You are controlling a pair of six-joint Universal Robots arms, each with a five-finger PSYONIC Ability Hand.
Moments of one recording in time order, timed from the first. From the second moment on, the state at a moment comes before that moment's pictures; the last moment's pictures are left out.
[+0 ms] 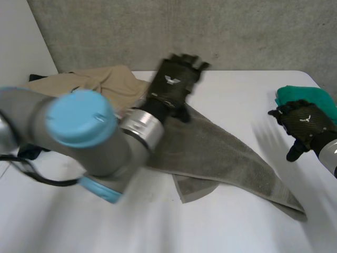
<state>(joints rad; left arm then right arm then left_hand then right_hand) 4.01 -2.08 -1.31 3.56 -1.46 3.38 1.54 -1.33 1.82 -0.21 1.15 2.51 0.24 0.24 0.24 0.24 0.06 0.23 0.21 0.21 0.21 0.05</state>
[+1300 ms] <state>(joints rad) 4.35 -2.02 -1.66 3.37 -1.34 3.40 1.85 -1.40 1.75 -0.01 1.32 2.69 0.34 0.34 0.34 0.34 0.17 0.67 0.67 0.67 0.67 0.48</state>
